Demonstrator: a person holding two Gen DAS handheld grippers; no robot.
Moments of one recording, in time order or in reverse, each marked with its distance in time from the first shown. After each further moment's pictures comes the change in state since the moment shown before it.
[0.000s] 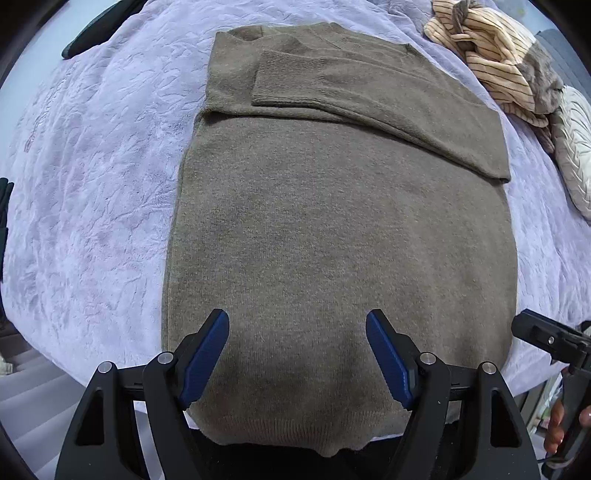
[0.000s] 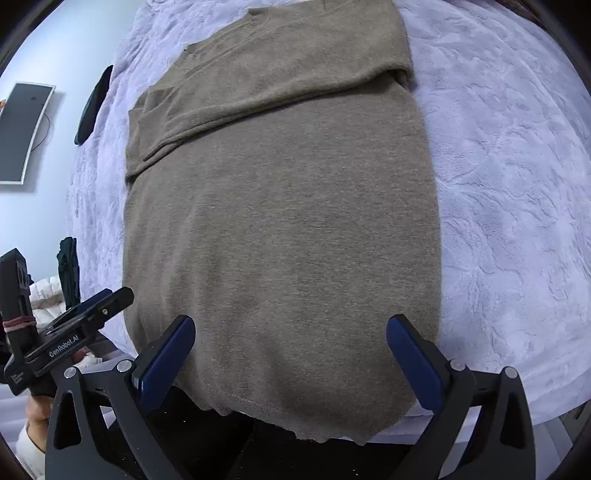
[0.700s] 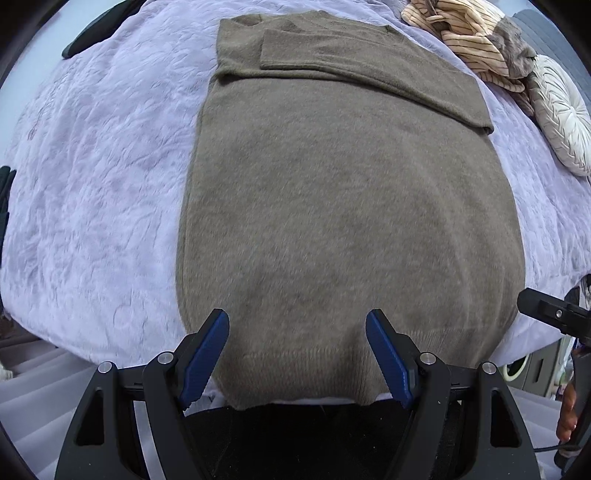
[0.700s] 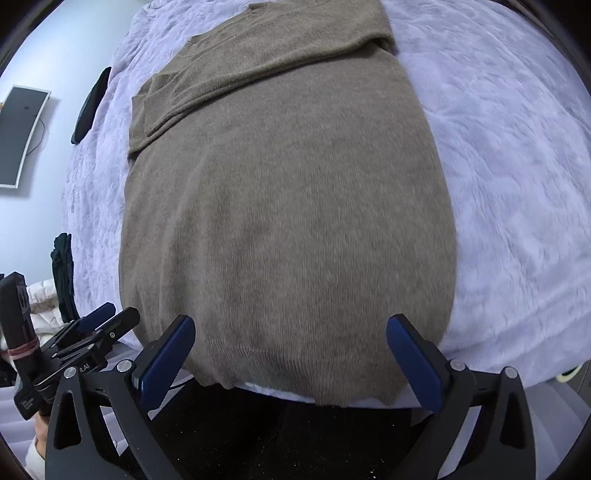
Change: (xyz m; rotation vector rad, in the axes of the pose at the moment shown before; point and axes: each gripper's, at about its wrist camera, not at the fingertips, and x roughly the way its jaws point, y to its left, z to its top) left arm -0.006 0.027 -0.076 0.067 -0.021 -0.014; right arm 0.005 0.016 -0.071 0.051 -0.049 -0.036
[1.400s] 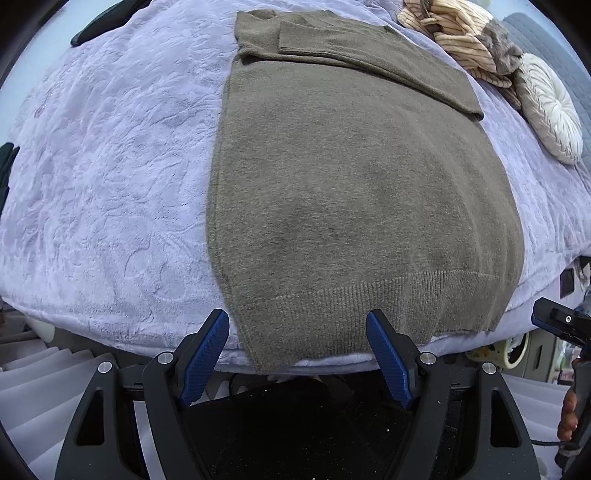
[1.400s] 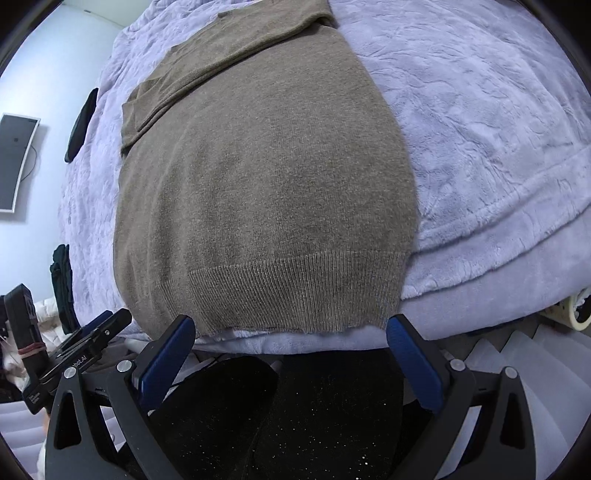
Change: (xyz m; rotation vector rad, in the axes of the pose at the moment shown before) left arm -0.002 0.036 -0.046 0.004 -0.032 -0.058; right arm -0.009 -0.021 -0.077 0.117 -0.062 0.002
